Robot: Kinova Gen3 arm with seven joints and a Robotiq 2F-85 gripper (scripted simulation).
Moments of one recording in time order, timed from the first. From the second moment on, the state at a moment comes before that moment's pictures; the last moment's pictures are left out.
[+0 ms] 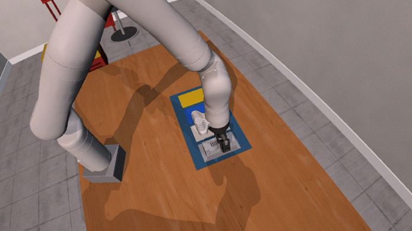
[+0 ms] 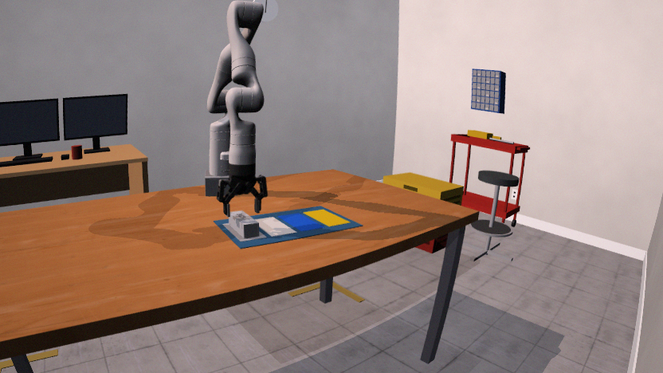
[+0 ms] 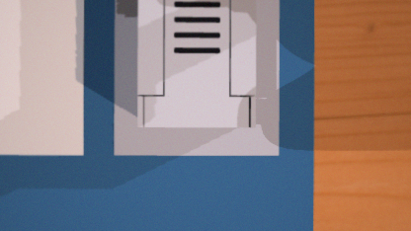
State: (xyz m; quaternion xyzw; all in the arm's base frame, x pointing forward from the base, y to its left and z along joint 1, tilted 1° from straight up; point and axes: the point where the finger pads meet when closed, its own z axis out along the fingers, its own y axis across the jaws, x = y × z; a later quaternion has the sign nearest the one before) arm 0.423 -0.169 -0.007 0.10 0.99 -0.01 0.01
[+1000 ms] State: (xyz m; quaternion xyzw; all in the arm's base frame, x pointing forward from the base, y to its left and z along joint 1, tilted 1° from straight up) arm 0.424 -0.168 -0.023 0.10 1.00 -0.01 0.01
